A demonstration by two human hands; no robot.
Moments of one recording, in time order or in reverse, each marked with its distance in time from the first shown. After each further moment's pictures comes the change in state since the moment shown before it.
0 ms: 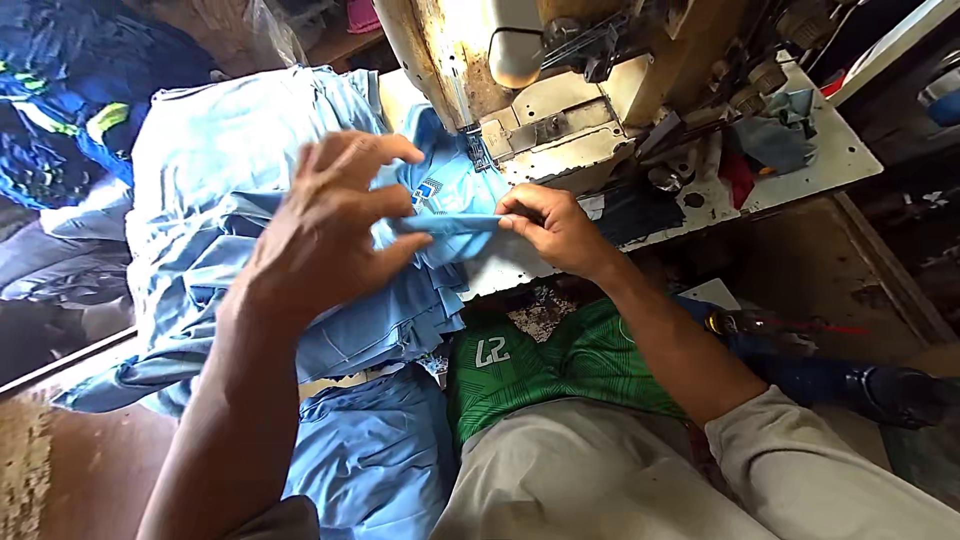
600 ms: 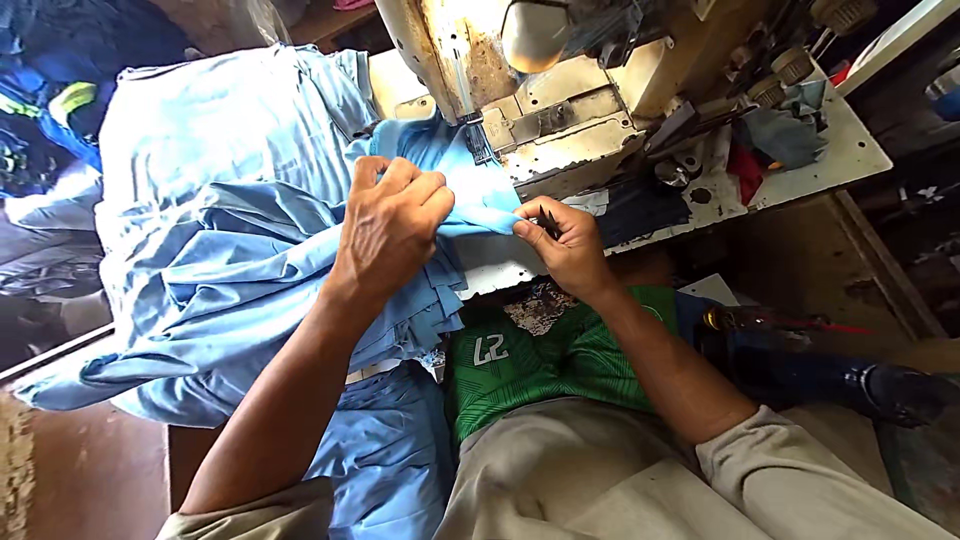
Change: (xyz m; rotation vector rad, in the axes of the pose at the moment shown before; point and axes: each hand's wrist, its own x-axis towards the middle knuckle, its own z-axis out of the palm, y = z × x) left_hand 0.016 -0.005 0.075 0.295 0.108 0.043; right_hand -0.034 -0.001 0.020 0.089 0.218 0.165
